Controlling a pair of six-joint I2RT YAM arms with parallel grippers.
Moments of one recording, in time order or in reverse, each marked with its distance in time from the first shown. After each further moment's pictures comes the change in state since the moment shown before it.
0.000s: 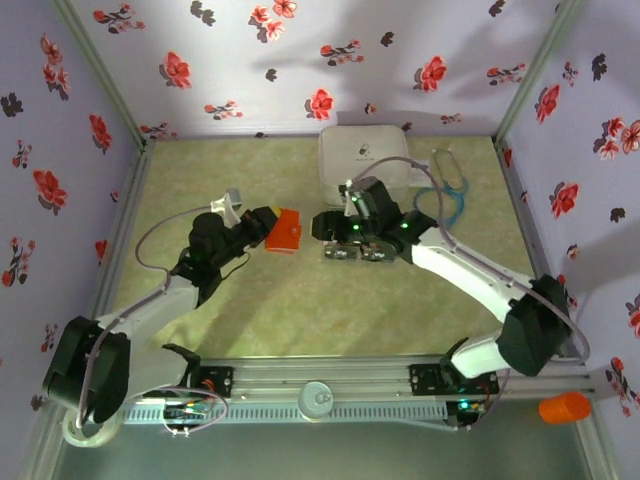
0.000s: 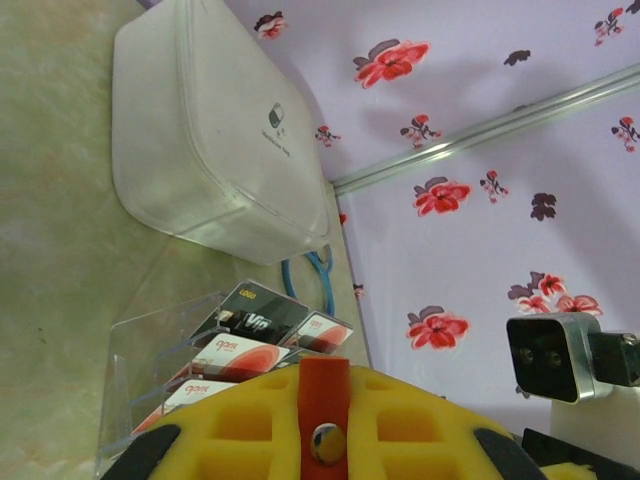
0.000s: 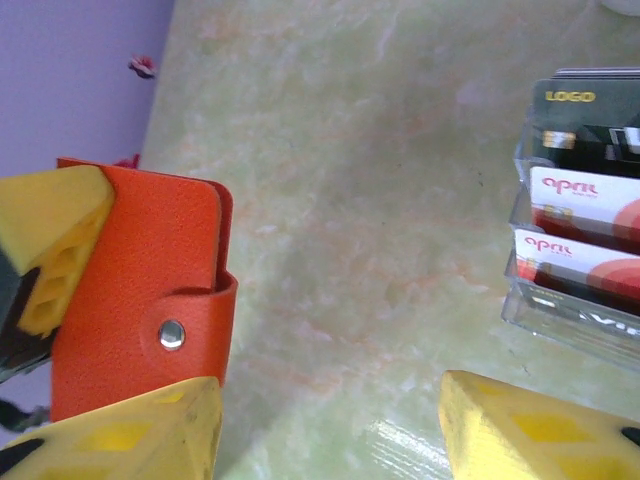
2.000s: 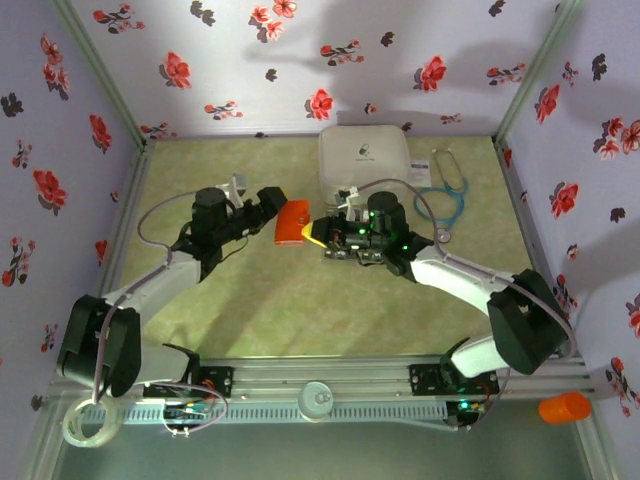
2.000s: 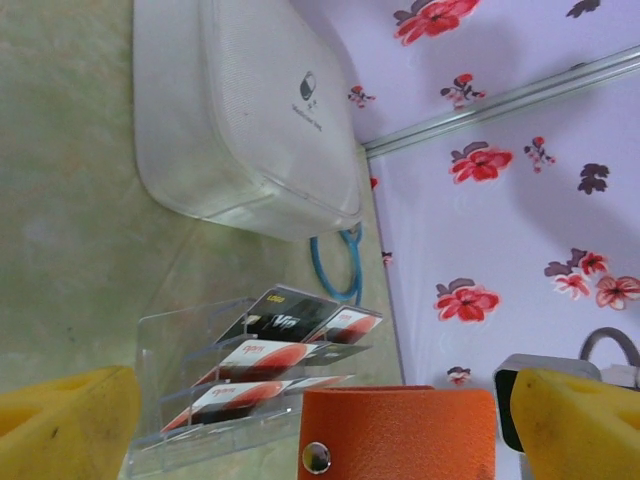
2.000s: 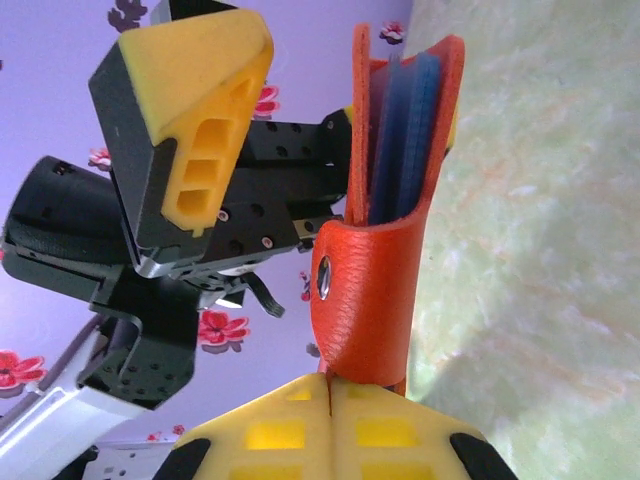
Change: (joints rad) left arm 0.087 0.144 0.187 -0.172 0.169 0.066; right arm -0.091 -0.010 -0.348 0.822 -0.495 0.450
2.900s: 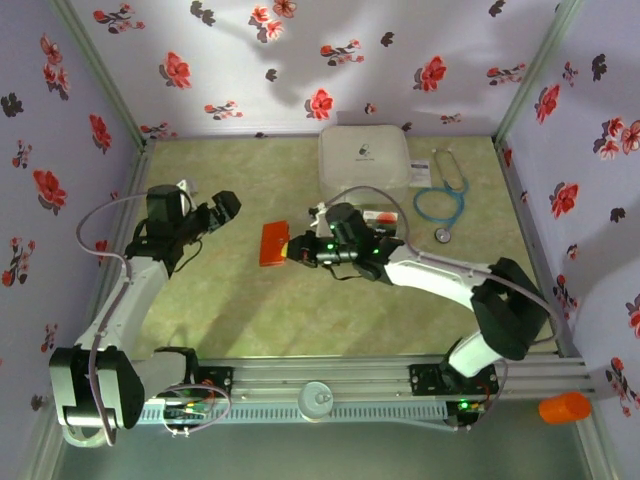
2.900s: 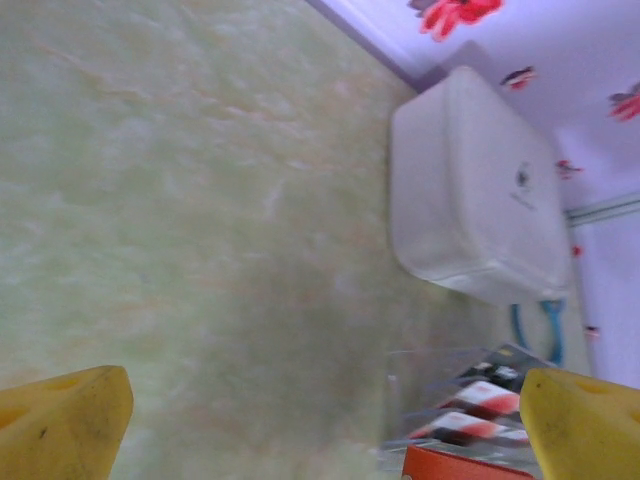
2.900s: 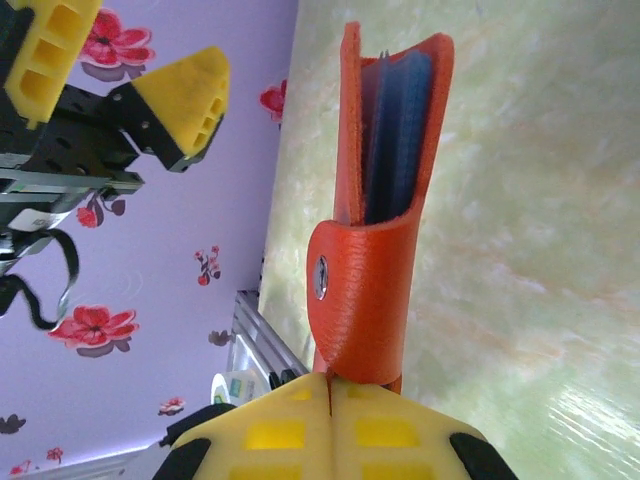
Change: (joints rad) left arm 0.280 -0.191 0.100 -0.581 -0.110 0.340; right arm 0.183 0.075 0.125 -0.297 0.233 -0.141
